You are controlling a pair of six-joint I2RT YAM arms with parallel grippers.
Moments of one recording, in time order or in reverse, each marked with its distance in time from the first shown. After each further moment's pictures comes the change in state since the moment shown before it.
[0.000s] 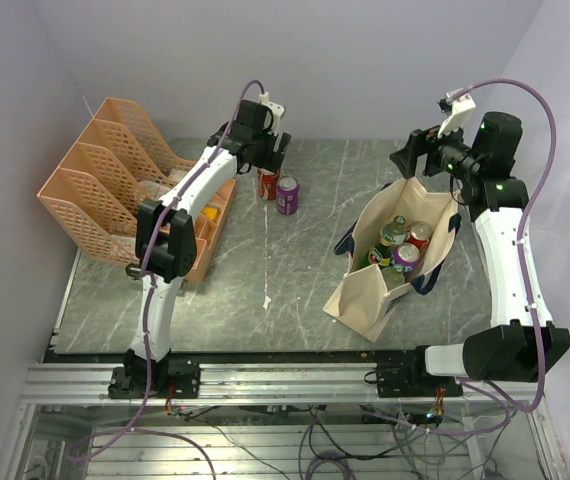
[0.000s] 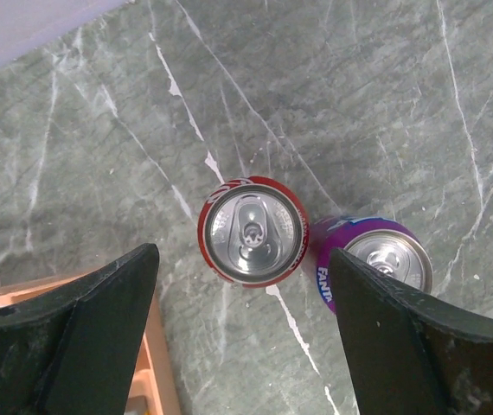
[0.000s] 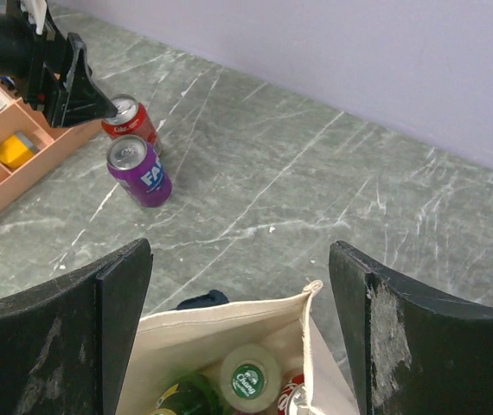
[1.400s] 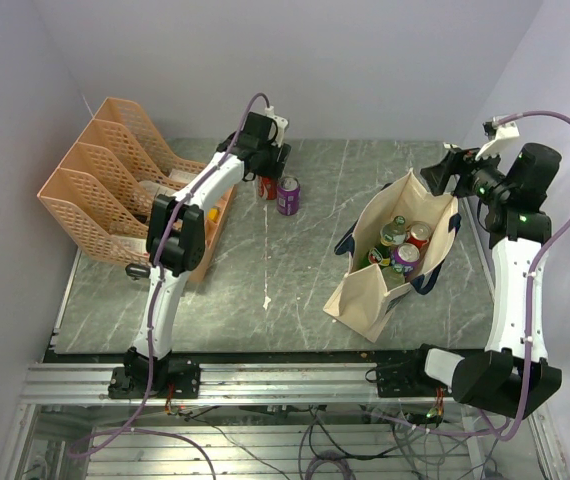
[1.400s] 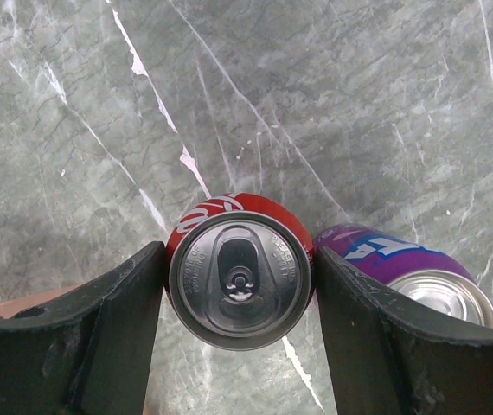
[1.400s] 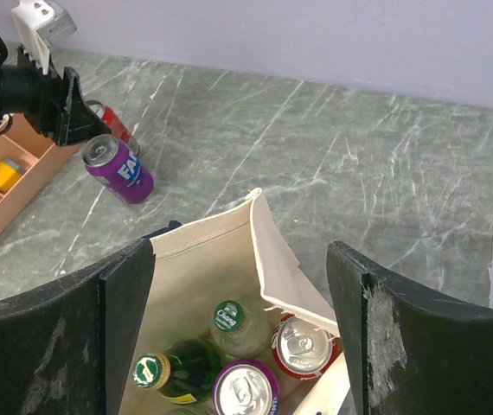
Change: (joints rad) left arm 0.000 0.134 0.028 0.040 0.037 -0.014; right arm -0.241 -0.169 -0.190 0.036 -0.103 0.098
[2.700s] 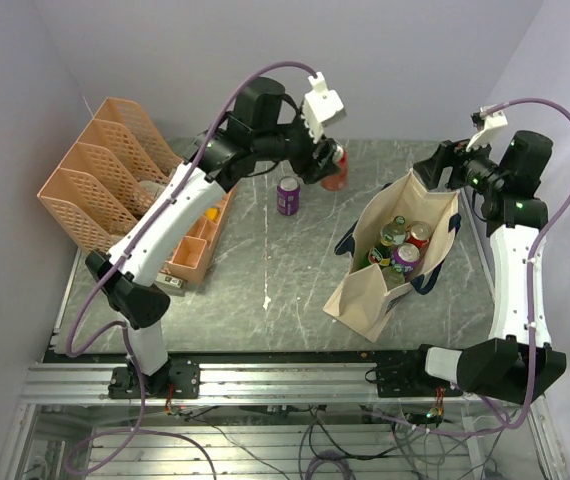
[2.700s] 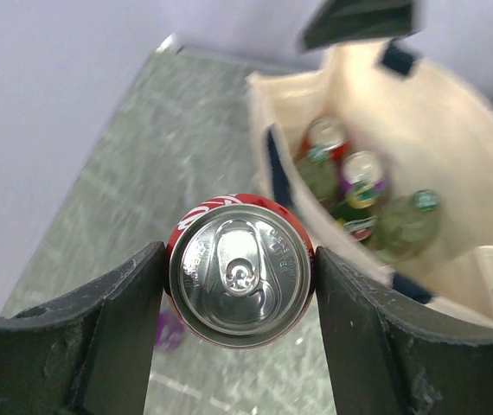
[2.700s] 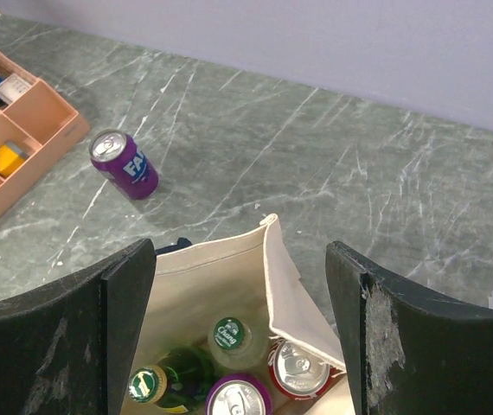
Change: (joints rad) left arm -0.249 -0.546 0.020 -0.161 0.394 0.262; right arm 0.053 0.073 0.079 -0.023 -0.002 -0.058
